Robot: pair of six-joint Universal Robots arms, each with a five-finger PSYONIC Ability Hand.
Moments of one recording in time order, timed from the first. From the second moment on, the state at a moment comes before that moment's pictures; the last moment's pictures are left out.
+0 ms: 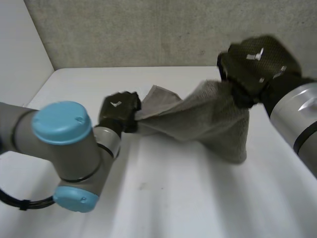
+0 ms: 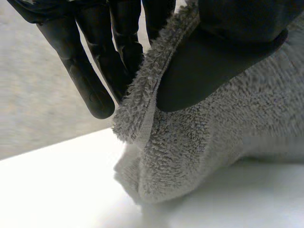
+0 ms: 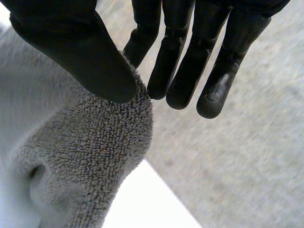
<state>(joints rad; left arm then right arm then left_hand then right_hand) 4.09 -2.03 -1.51 3.45 -1.73 3.07 2.14 -1.58 1.43 0.21 1.62 2.67 1.18 1.21 1.21 1.21 1.02 1.35 1.19 1.19 1.19 0.98</state>
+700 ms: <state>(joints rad) 4.10 -1.73 -1.80 3.03 -1.75 3.43 2.12 -1.27 1.50 0.40 1.45 2.64 1.18 1.22 1.21 1.22 1.03 0.49 0.47 0.45 0.45 0.28</state>
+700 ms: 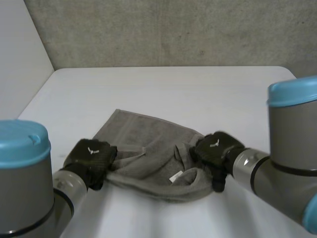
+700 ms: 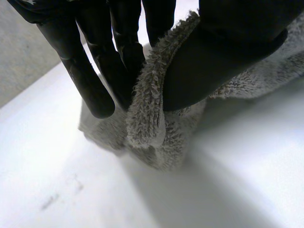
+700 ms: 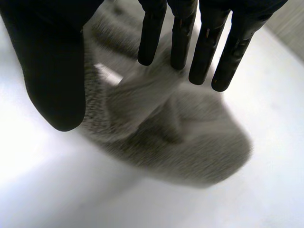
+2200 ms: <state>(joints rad) 4.18 -1.80 -1.72 3.28 -1.75 3.44 2.23 -1.04 1.29 0.17 1.60 2.10 1.18 1.22 1.22 1.22 1.03 1.34 1.17 1.18 1.19 0.97</state>
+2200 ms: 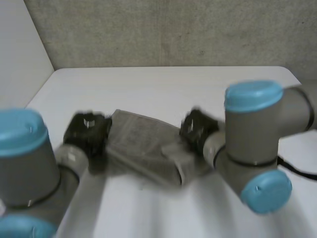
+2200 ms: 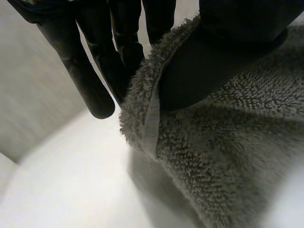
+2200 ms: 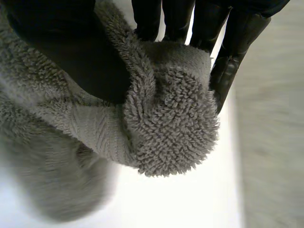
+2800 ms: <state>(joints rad) 4.06 -1.84 -1.57 3.28 -1.93 3.21 2.00 -1.13 1.32 -0.15 1.51 2.59 1.18 1.22 1.22 1.22 1.03 1.37 1.19 1.18 1.19 0.99</state>
